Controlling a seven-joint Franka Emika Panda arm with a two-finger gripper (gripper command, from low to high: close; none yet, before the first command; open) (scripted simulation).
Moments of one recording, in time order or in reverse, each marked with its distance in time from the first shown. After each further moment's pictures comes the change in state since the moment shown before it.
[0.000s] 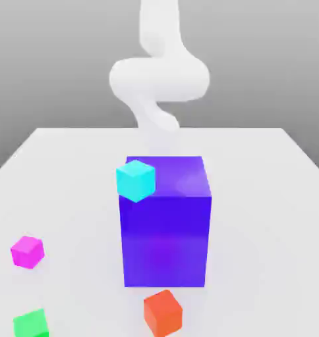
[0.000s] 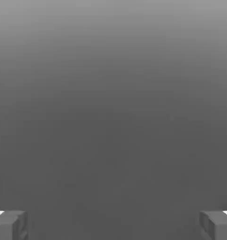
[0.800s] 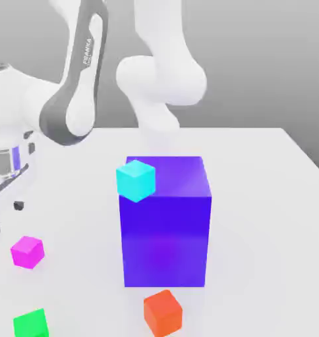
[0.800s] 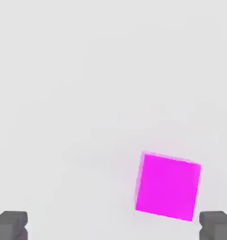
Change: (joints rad) arm -0.562 0.855 -0.124 -0.318 0.062 0.461 0.924
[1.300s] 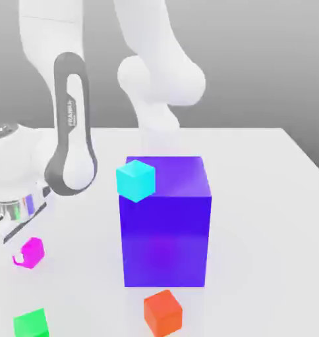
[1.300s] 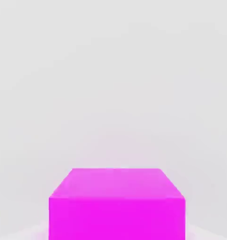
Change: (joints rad) arm -0.041 0.153 0.045 0.021 0.059 0.120 -0.024
